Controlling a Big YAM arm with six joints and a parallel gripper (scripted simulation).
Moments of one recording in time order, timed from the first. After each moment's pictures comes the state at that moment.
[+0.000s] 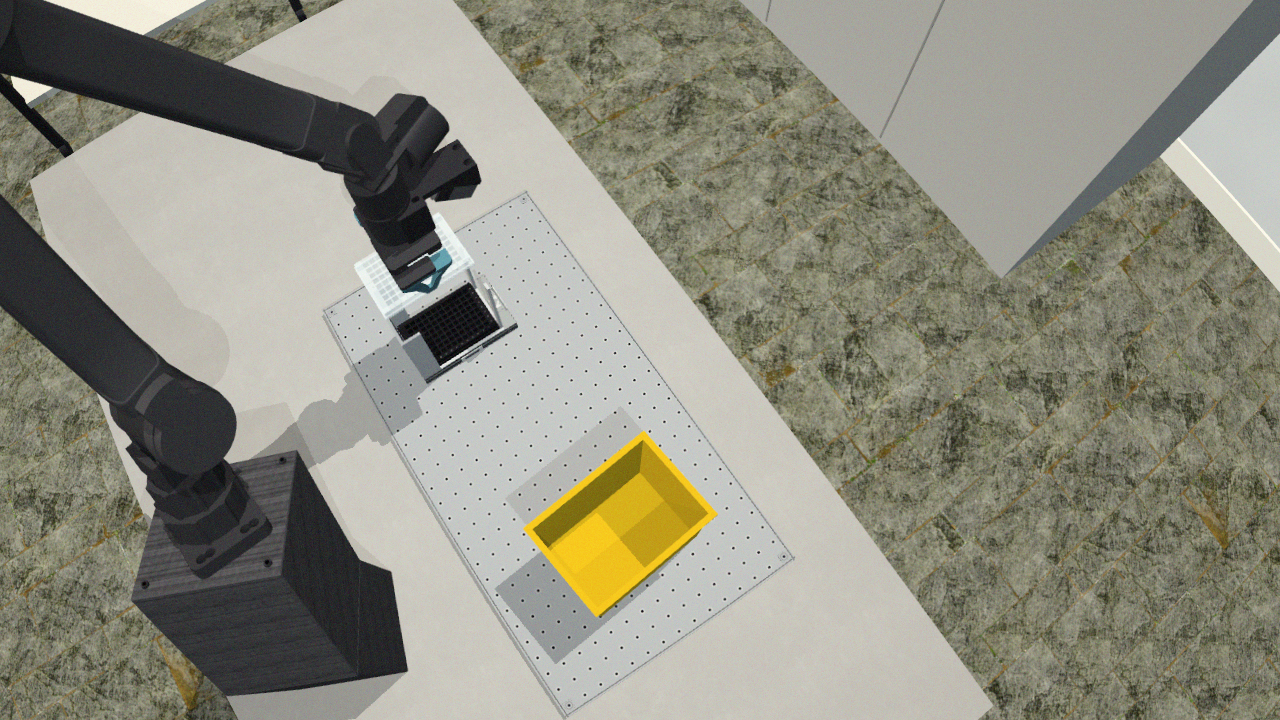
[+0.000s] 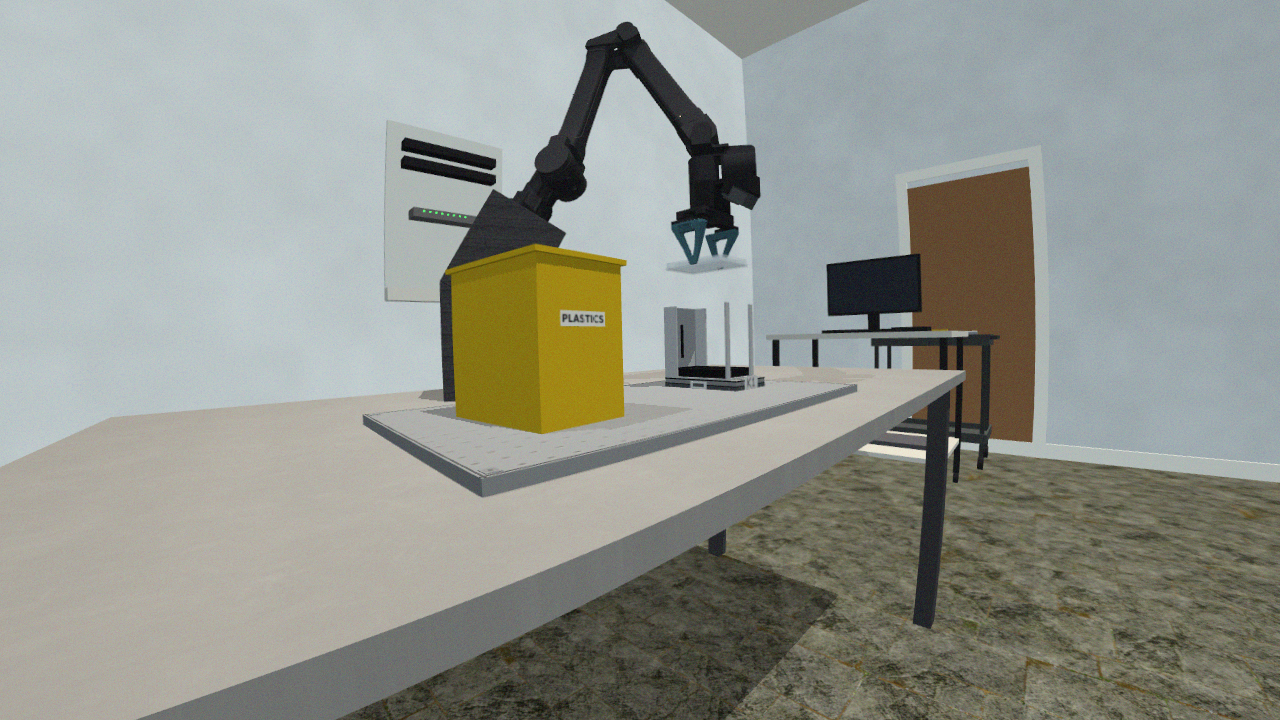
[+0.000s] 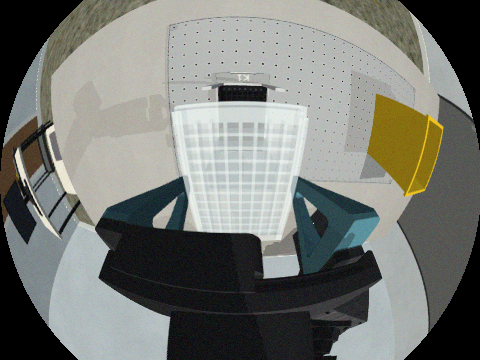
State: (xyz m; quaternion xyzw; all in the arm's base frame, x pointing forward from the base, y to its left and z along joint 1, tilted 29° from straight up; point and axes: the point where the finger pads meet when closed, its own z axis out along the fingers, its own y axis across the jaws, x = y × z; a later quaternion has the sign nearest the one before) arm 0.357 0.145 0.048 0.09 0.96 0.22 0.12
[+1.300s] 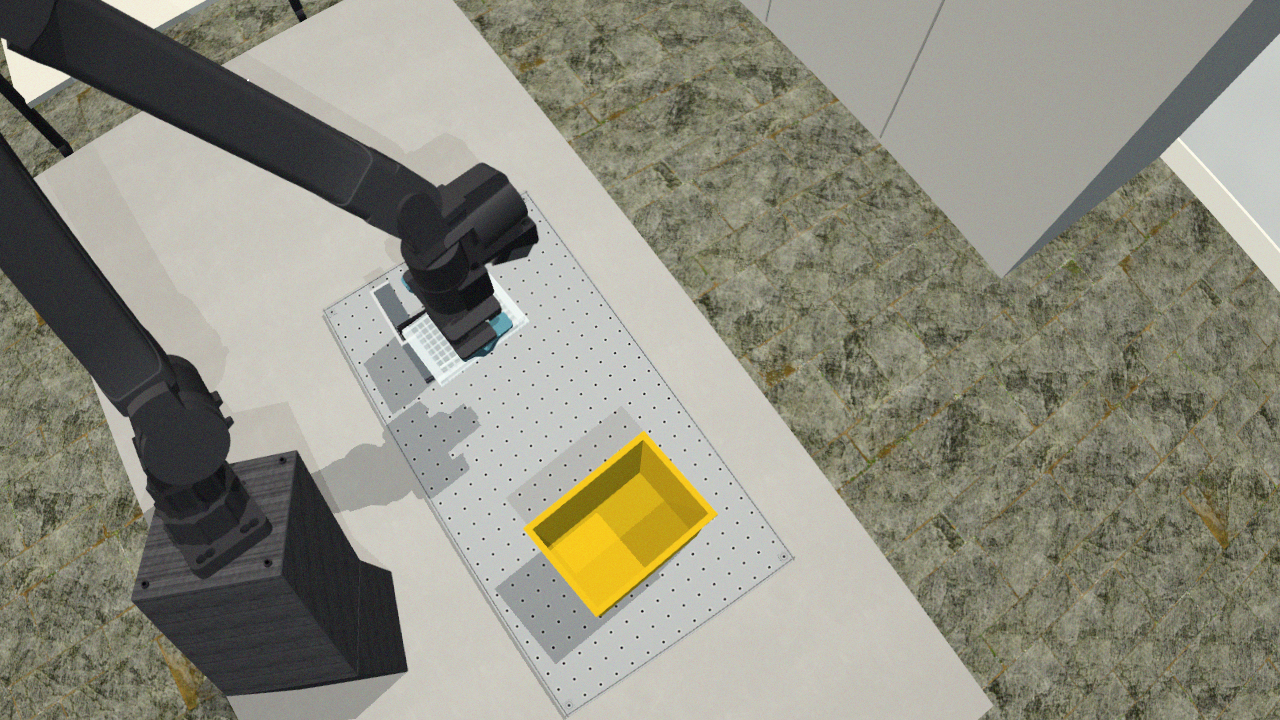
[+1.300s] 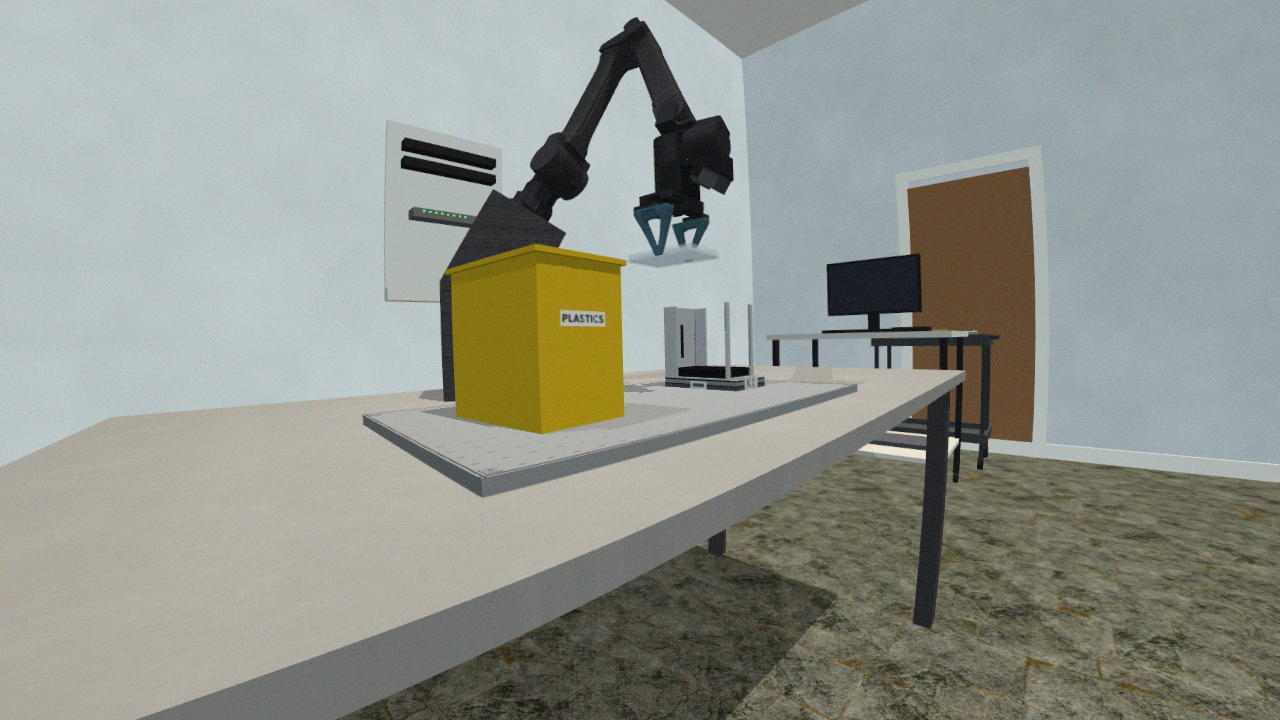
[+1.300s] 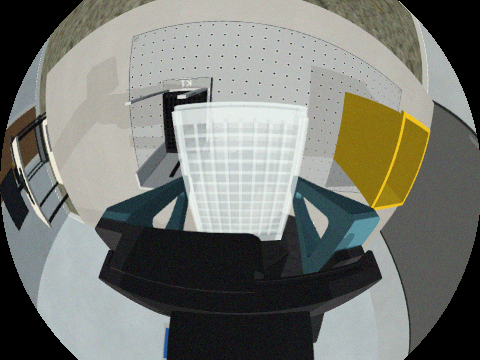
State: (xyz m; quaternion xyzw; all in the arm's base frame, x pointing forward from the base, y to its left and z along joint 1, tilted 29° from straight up) arm 0.354 0.045 0.001 0.05 0.97 0.22 0.13
